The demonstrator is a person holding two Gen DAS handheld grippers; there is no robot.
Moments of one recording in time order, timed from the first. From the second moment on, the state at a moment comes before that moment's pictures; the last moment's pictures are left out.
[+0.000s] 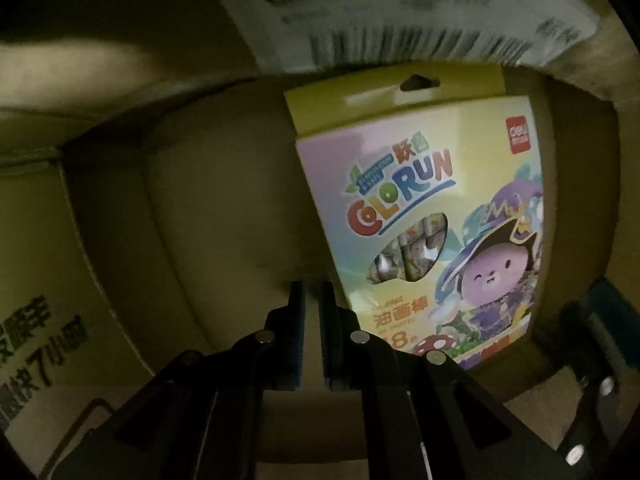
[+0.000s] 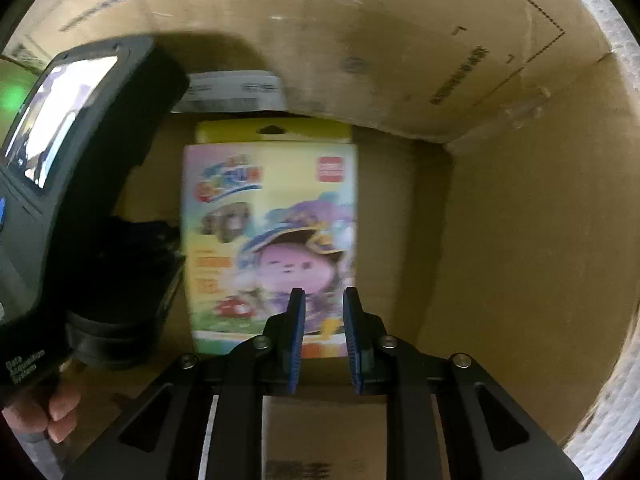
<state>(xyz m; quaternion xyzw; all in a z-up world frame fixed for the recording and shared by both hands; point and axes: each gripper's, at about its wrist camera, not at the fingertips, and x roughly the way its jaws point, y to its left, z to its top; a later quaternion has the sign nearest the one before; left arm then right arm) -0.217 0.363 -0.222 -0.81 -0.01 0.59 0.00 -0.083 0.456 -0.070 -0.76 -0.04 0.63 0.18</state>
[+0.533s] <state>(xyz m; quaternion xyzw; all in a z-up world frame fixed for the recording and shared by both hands) -0.211 0.371 -0.211 -0.80 -0.08 0.59 0.06 -0.073 0.478 -0.089 -0.79 0.01 0.60 0.17</state>
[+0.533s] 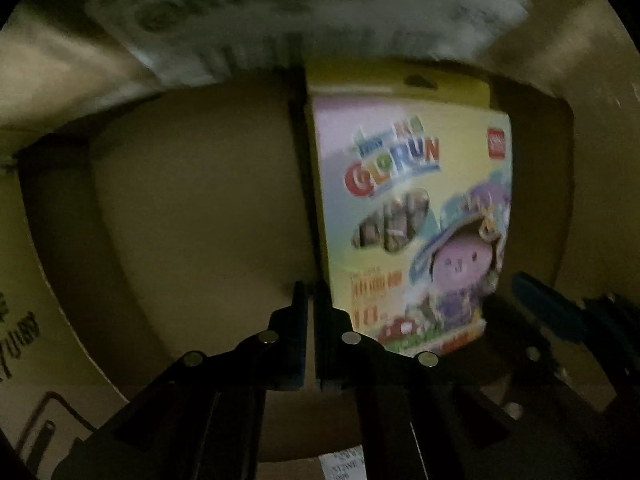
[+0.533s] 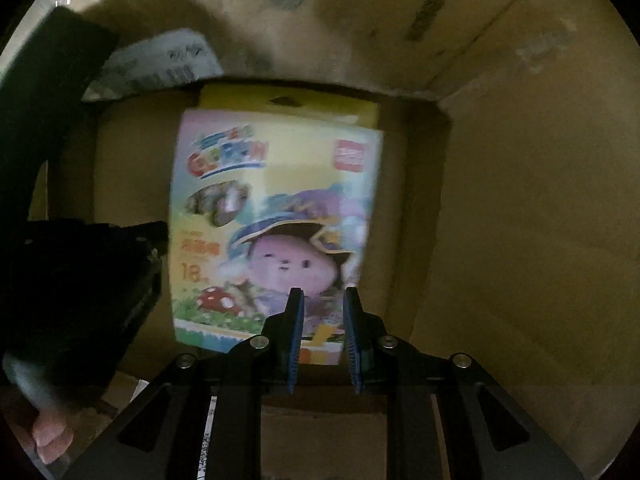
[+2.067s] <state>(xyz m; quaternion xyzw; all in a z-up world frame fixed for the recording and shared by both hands) -0.183 0.256 -0.045 -0.62 -0.27 0.65 0.35 -0.029 0.333 0.107 -0.62 -0.15 0.72 0.27</state>
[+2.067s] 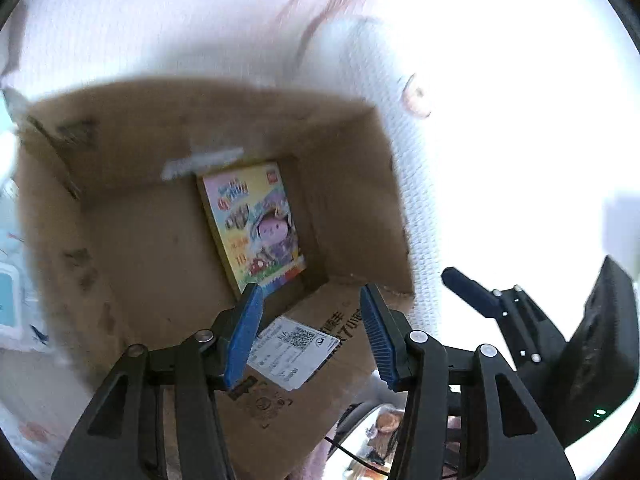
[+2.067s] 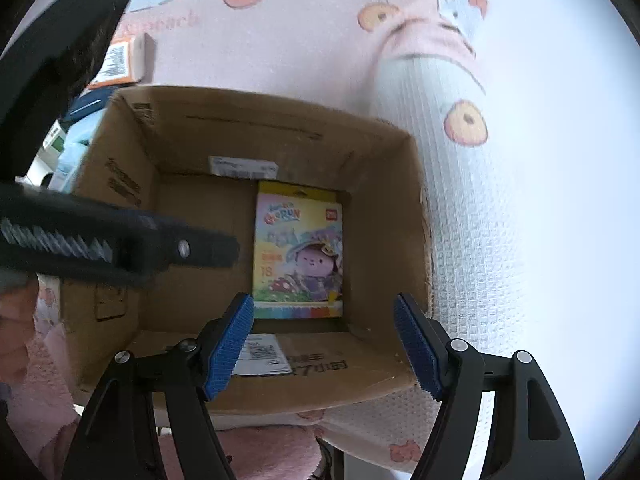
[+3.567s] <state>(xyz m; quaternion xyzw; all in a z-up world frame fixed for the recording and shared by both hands) -0.122 -0.012 -0.111 -0.56 -0.11 0.81 0.12 -0.108 0.156 -0.017 -0.54 0.05 0.84 0.04</state>
